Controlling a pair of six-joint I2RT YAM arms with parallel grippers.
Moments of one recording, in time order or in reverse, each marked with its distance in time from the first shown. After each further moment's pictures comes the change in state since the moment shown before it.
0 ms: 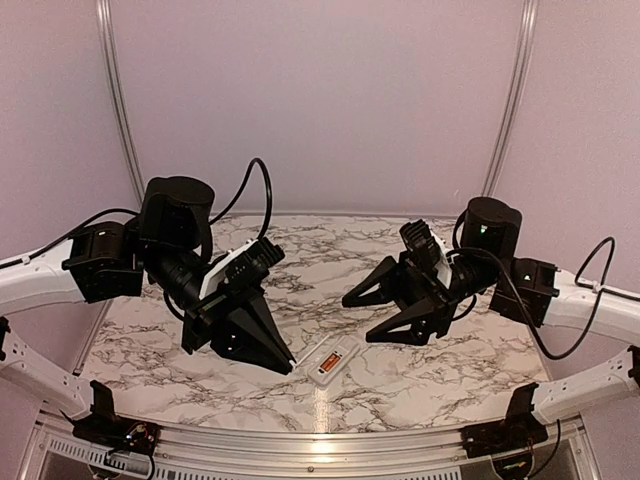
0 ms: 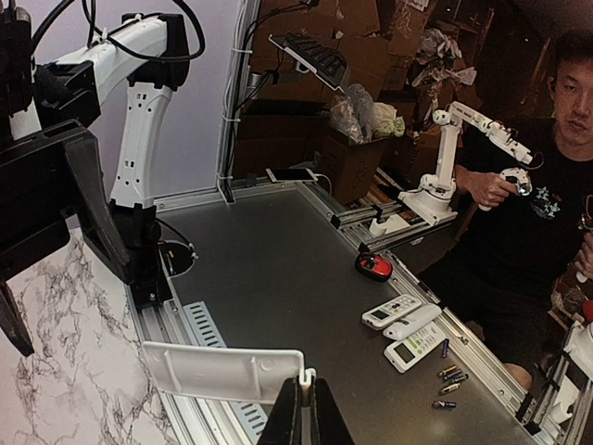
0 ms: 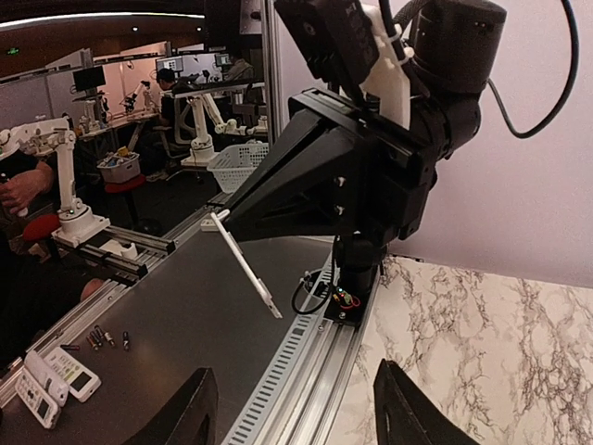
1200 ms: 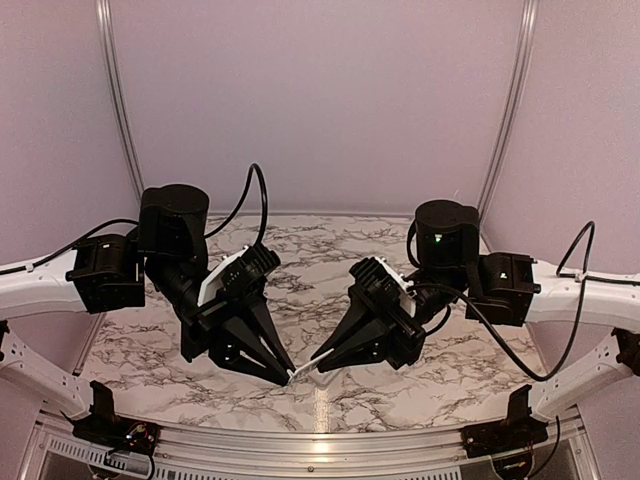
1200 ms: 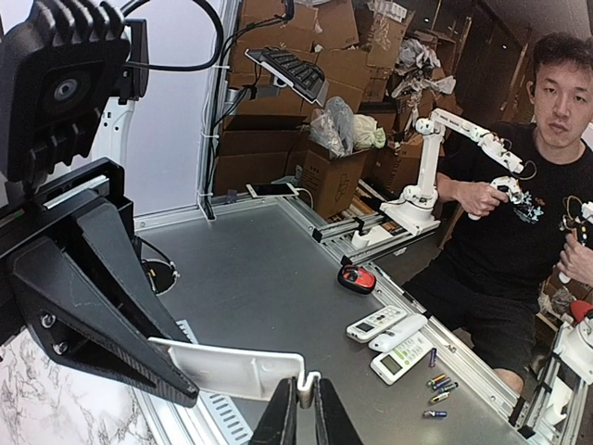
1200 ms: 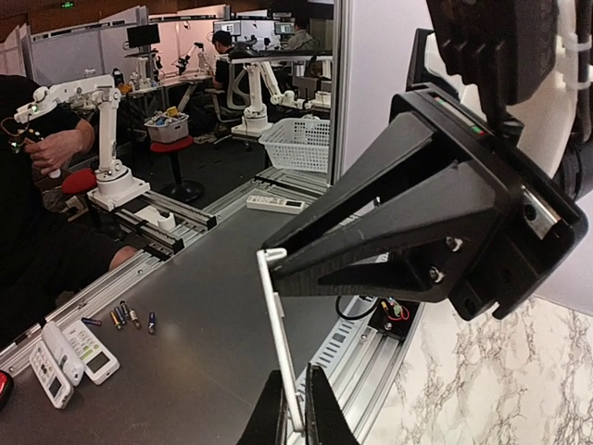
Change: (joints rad) left arm -0.024 -0.019 -0.071 0.166 0.047 -0.084; right arm 0.222 0.173 0.185 -0.161 0.053 -0.166
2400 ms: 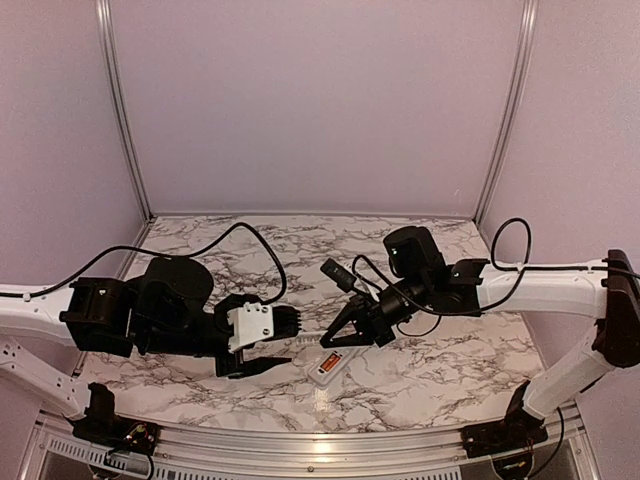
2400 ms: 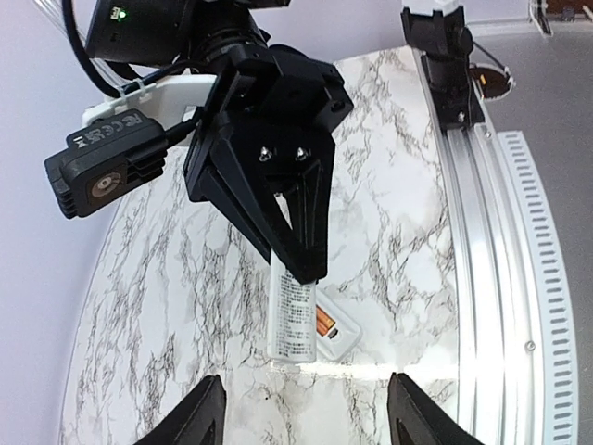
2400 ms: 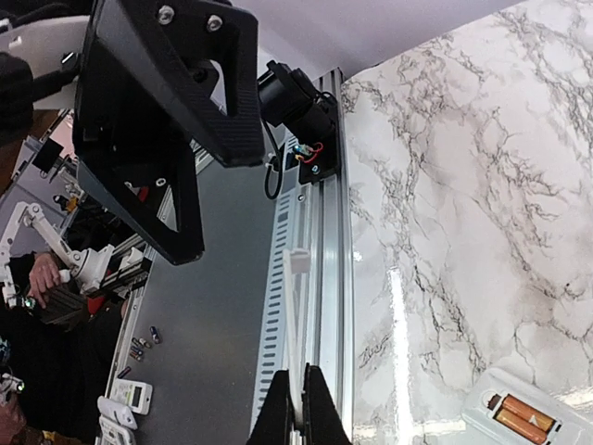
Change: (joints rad) left arm -0.138 -0.120 -0.211 -0.130 -1.150 0.335; right arm -0.296 0.184 -0.141 -0.044 -0.015 0.355
